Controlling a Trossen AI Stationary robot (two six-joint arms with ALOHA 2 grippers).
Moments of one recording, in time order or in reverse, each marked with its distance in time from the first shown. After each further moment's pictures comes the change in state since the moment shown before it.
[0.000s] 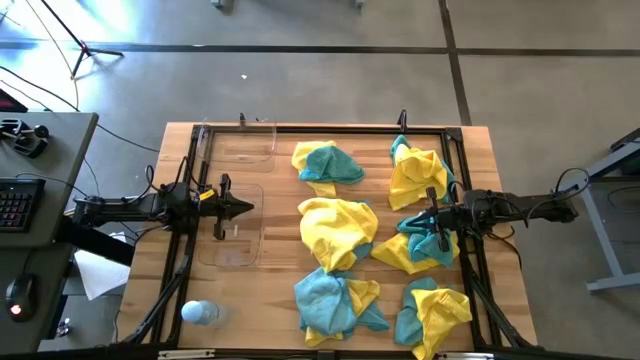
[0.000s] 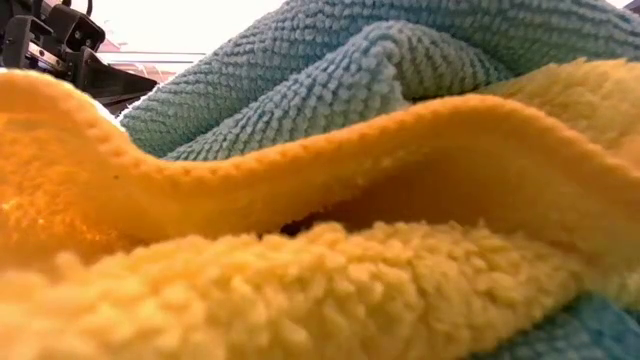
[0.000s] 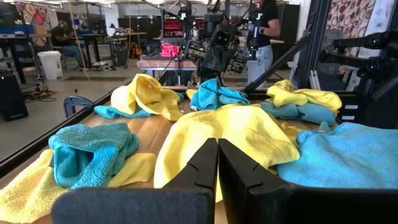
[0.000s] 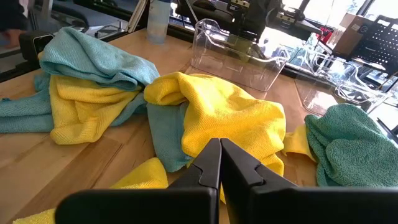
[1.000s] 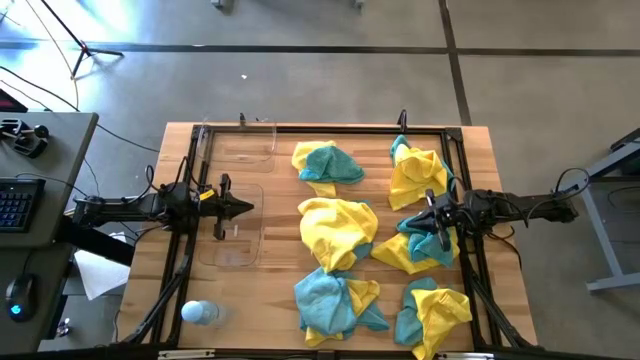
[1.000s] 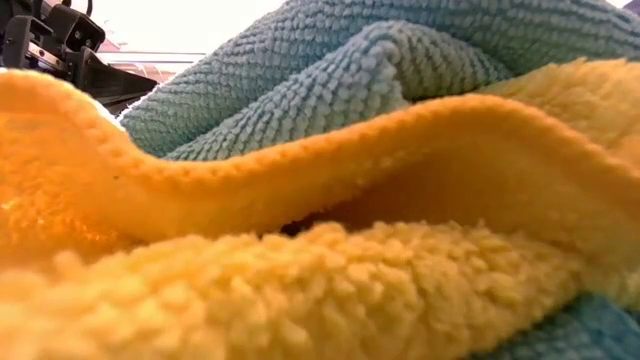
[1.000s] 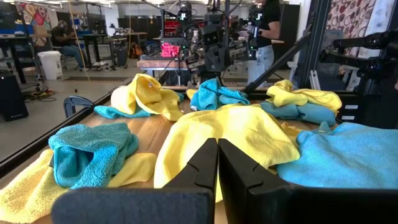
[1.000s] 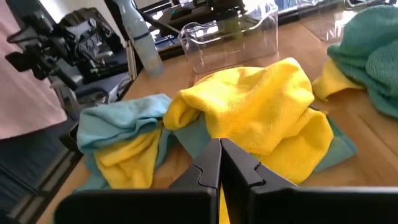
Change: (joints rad) left arm 0.000 0.000 0.000 0.000 0.000 0.000; right arm 0.000 0.000 0.000 0.009 0.001 0.600
